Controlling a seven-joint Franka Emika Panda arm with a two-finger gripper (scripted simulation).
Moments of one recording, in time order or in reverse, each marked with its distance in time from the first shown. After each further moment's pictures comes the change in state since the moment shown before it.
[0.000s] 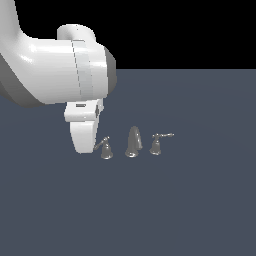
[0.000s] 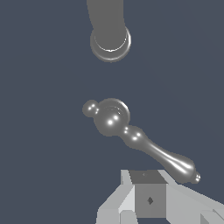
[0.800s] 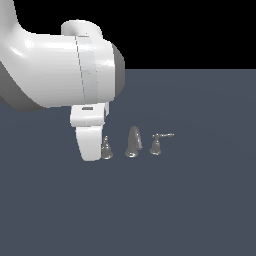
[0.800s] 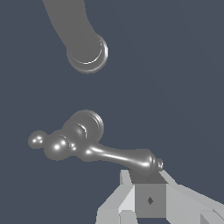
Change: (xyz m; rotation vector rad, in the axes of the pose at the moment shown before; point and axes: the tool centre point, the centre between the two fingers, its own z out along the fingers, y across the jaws) arm 0.016 0.031 -0.001 -0.014 -0.002 -0.043
